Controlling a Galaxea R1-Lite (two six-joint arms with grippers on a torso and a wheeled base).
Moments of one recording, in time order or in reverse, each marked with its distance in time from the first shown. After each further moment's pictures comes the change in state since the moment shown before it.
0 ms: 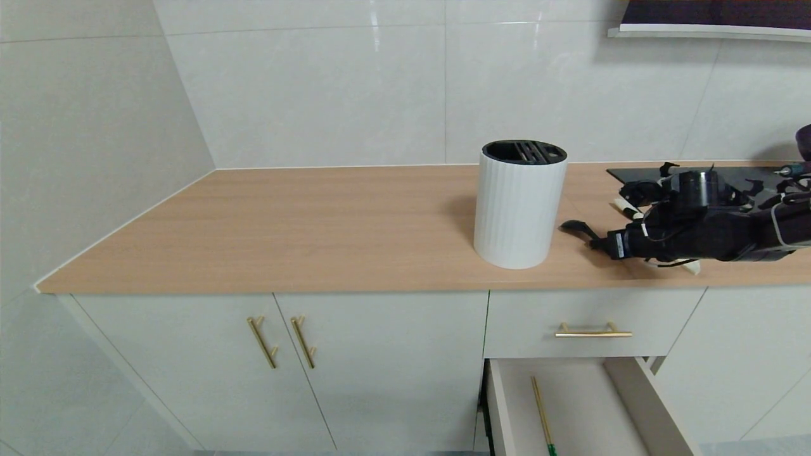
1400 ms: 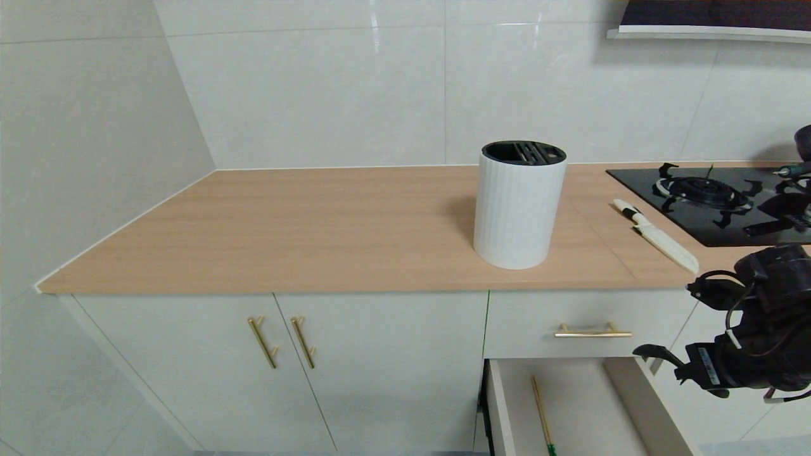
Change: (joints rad) left arm 0.000 0.000 0.000 0.000 0.000 0.000; right arm 0.050 -0.522 0.738 0.294 -0.301 0.149
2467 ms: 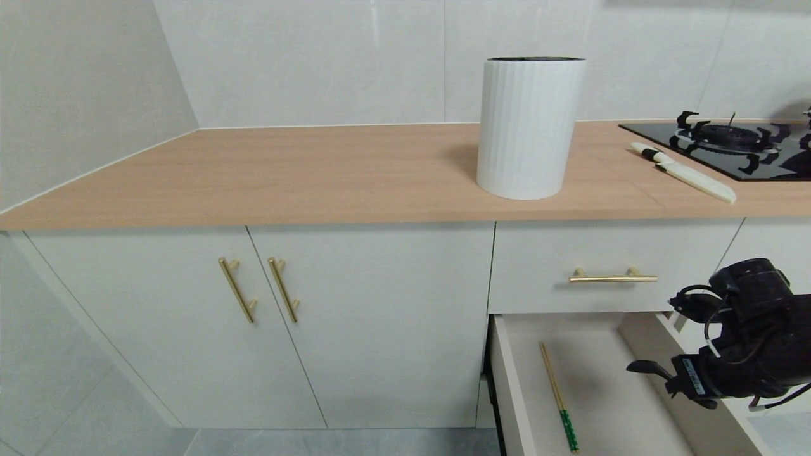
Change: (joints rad) left arm 0.000 0.000 0.000 -0.001 0.000 0.000; right arm 0.007 0.096 0.004 -0.019 -0.004 0.000
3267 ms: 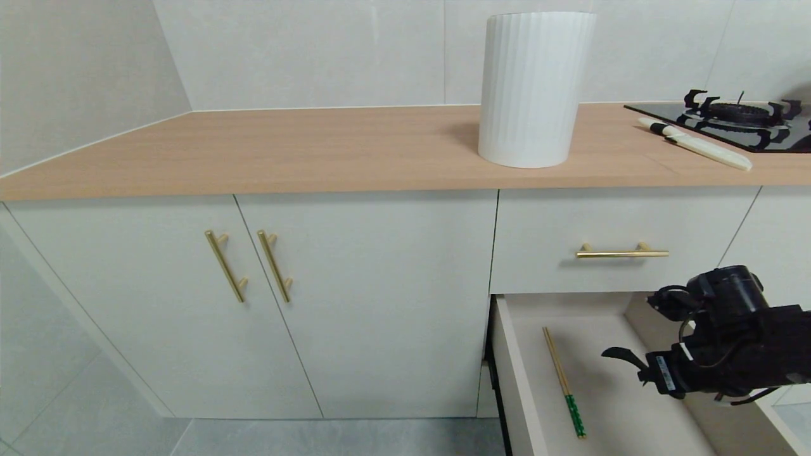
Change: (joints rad) left arm 0.000 0.000 0.000 0.000 0.000 0.000; right arm 0.066 0.069 0.074 -0.272 0.005 0.008
